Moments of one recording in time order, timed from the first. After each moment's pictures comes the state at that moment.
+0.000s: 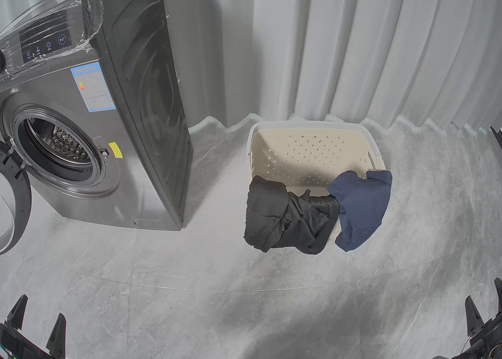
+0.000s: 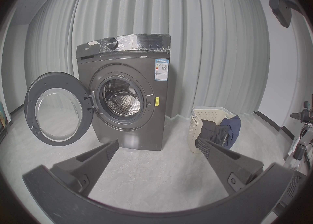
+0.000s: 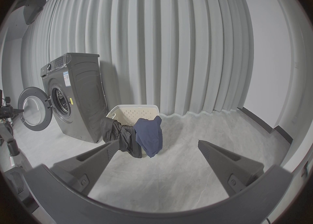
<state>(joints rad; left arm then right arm) 0.00 0.02 -0.02 0.00 0.00 -0.04 0.00 0.02 -0.02 0.02 -0.02 0.00</state>
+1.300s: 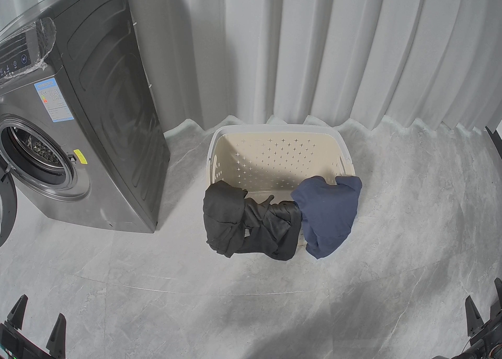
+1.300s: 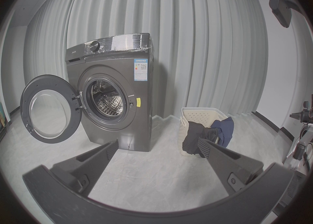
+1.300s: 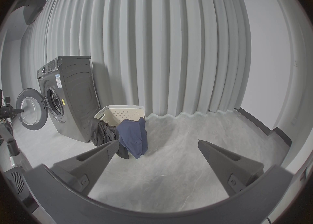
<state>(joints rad) 0.00 0.02 -0.02 0.00 0.00 -0.04 0.00 0.02 -0.02 0.02 -0.02 0.00</state>
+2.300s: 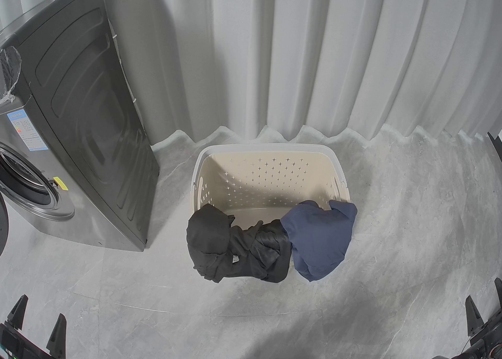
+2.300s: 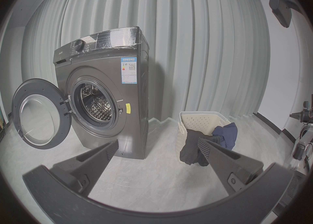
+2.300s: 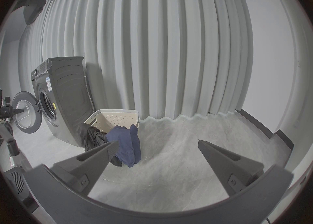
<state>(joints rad) 0.00 0.02 -0.02 0.00 0.00 -0.04 0.00 0.02 -0.02 0.02 -0.02 0.00</state>
